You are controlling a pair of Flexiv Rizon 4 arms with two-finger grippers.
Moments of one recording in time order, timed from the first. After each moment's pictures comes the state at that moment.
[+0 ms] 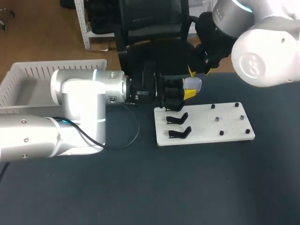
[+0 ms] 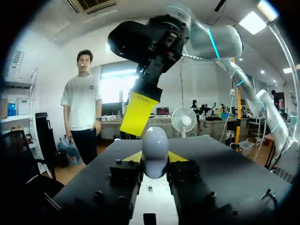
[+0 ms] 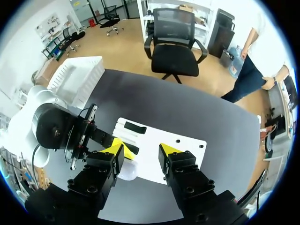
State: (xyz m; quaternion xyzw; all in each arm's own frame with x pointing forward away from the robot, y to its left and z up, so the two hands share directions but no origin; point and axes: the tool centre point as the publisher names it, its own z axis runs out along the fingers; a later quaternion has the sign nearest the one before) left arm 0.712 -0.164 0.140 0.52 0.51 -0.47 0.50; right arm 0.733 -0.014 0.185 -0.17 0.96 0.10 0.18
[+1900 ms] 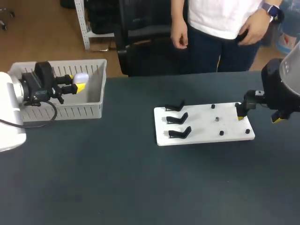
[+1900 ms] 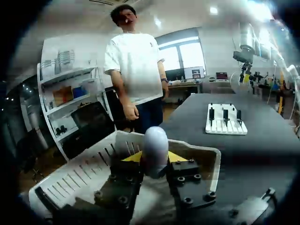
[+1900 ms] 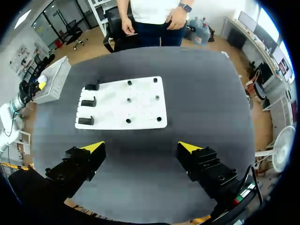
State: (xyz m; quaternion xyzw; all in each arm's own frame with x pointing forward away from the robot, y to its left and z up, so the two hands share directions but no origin) left arm 0.822 0.184 0.079 0.44 0.70 -0.20 0.53; right arm 0.595 -0.144 0.139 0.00 0.98 0.07 0.18
